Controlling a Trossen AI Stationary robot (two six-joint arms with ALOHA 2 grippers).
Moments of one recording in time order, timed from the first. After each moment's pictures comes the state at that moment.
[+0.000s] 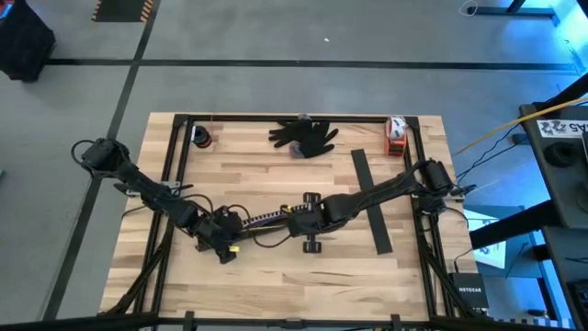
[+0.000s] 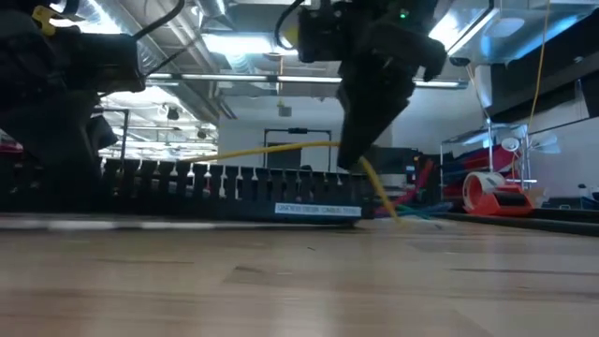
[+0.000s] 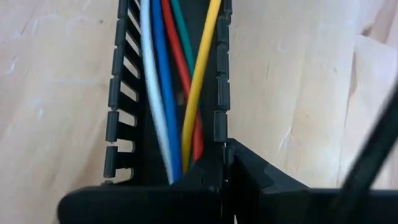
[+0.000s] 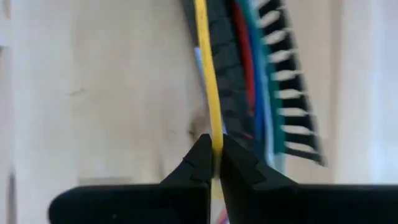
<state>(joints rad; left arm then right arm) -0.55 1.35 0.56 -0.21 -0.30 -0.81 0.26 1.96 1.48 -0.79 0.19 0.23</state>
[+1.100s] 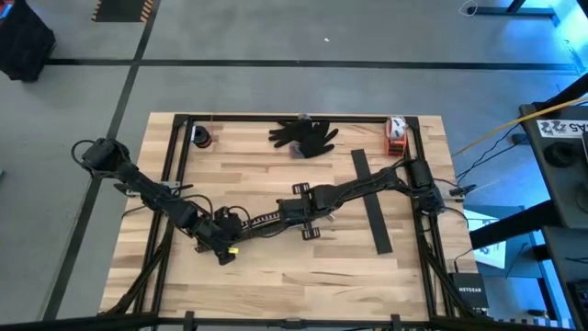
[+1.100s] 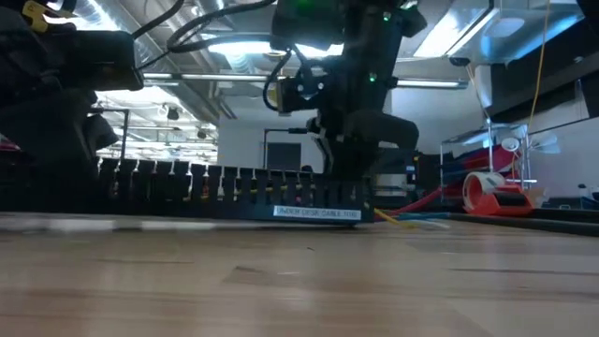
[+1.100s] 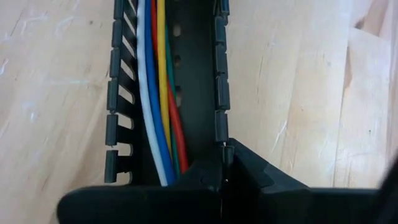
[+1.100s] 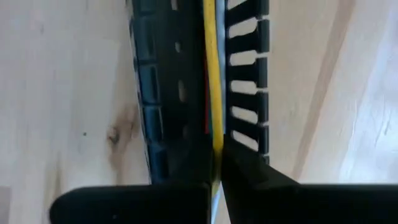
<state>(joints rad) -0.55 1.35 0.56 -0.20 -0.30 -0.78 0.15 2.08 1.51 -0.75 0.16 -0.11</state>
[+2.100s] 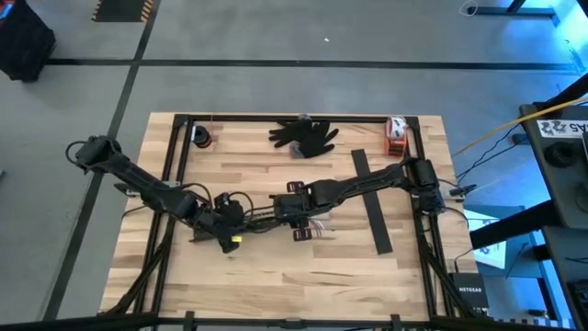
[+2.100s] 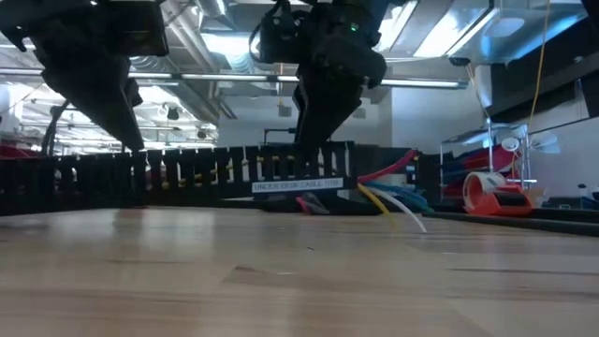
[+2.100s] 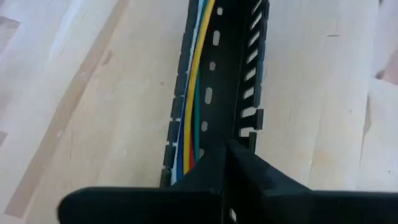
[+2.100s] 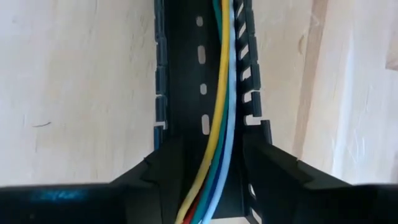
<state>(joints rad) -0.46 1.26 0.69 -0.44 -0.37 -0.68 0.15 2.05 1.63 -0.78 0.08 -0.02</state>
